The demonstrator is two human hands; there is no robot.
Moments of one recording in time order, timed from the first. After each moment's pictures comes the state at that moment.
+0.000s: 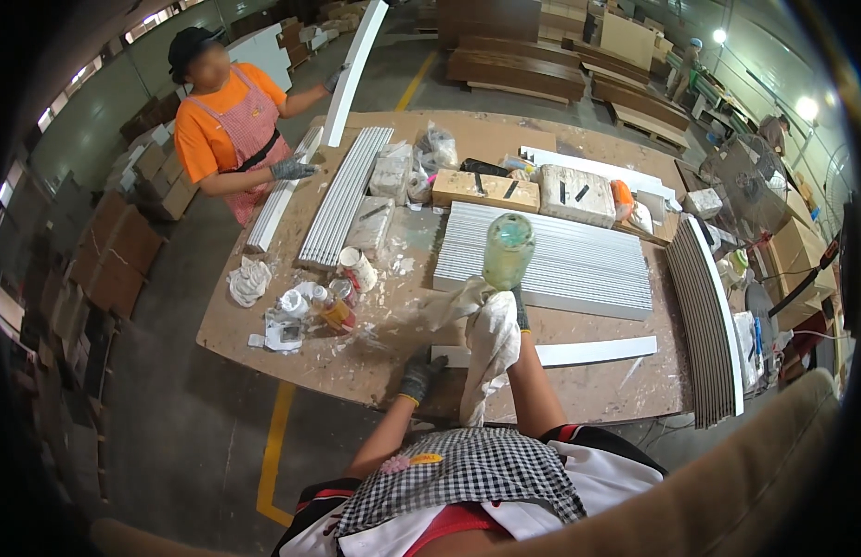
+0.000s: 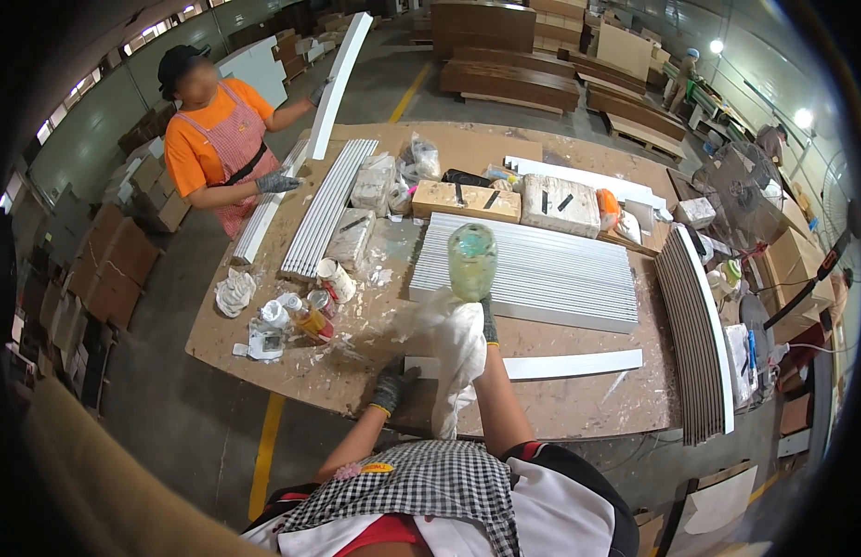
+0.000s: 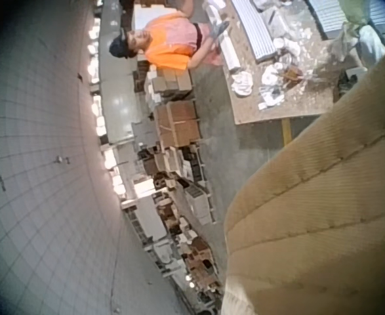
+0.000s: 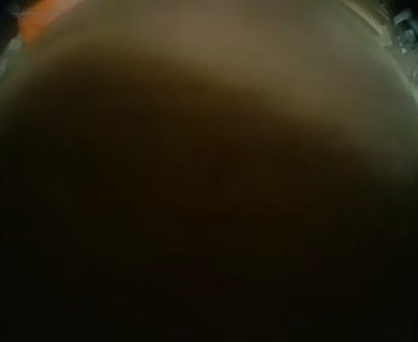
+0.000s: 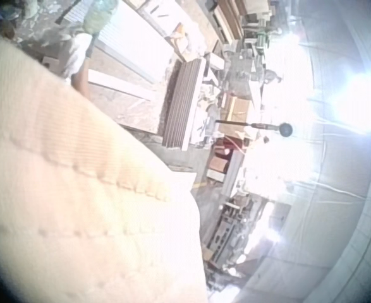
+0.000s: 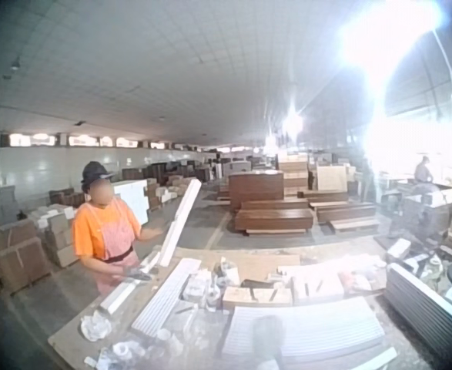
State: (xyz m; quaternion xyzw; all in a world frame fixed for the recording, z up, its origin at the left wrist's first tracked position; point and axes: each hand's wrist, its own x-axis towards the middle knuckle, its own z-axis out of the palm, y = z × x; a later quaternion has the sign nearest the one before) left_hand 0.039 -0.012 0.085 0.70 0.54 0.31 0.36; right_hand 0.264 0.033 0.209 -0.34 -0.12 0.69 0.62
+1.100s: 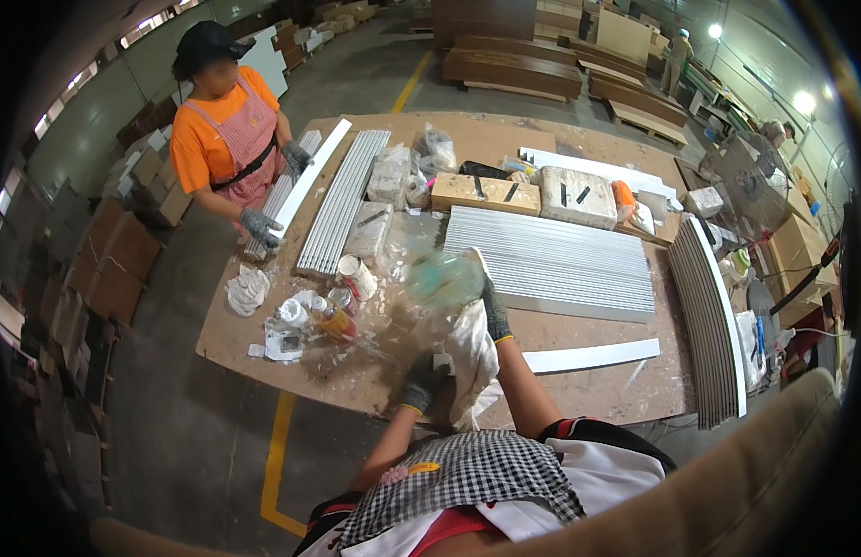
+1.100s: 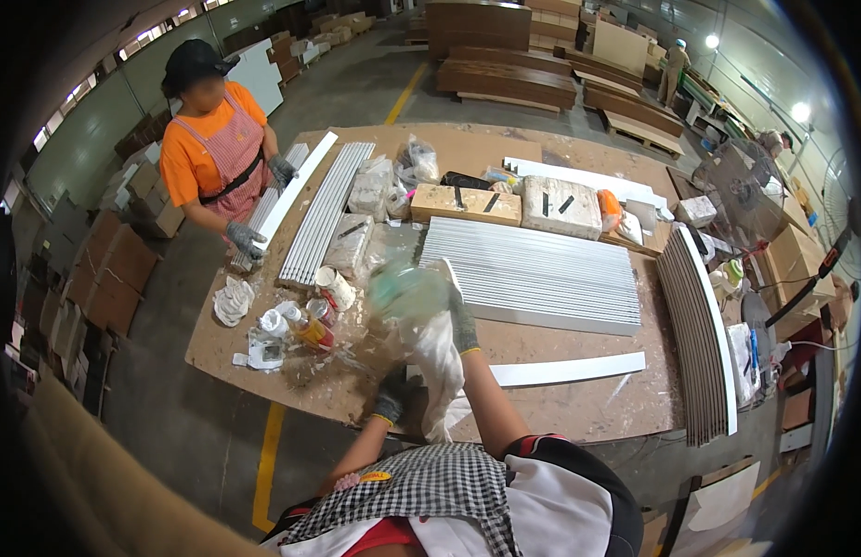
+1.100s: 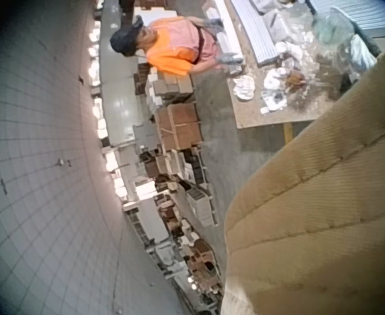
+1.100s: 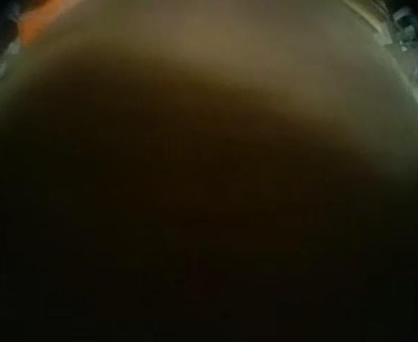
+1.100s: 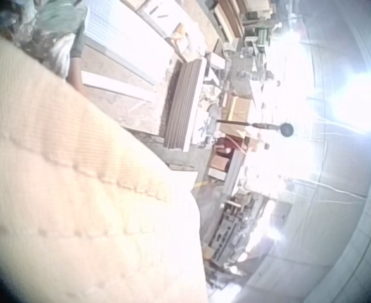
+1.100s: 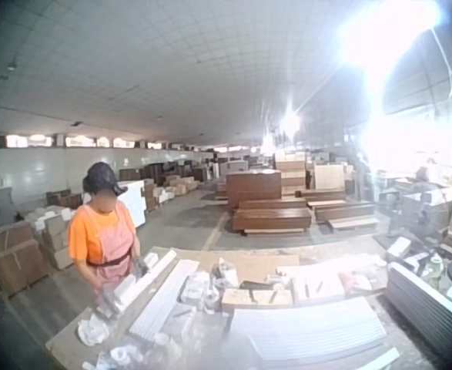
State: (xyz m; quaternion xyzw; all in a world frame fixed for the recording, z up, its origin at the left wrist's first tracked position) left_hand 0.032 -0.010 0.089 0.69 0.50 0.30 0.44; right_hand 0.221 0.055 0.244 -0.46 -0.21 0.53 0.68
